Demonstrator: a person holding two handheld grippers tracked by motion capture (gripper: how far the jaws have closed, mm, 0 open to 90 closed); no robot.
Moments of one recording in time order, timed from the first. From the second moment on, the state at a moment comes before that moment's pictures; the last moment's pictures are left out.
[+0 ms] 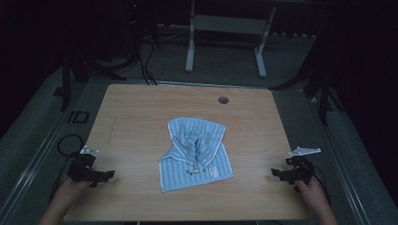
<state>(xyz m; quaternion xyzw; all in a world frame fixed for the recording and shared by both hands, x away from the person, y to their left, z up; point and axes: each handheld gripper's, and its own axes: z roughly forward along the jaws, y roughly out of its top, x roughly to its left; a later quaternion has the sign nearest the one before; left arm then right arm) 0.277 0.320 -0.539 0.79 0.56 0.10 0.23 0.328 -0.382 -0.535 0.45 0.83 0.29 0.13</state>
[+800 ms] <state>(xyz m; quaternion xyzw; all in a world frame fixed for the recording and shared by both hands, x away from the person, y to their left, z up) 0.290 0.294 -0.527 0.89 0.46 0.00 0.06 0.358 -0.335 -0.514 0.34 0.94 0.03 0.01</state>
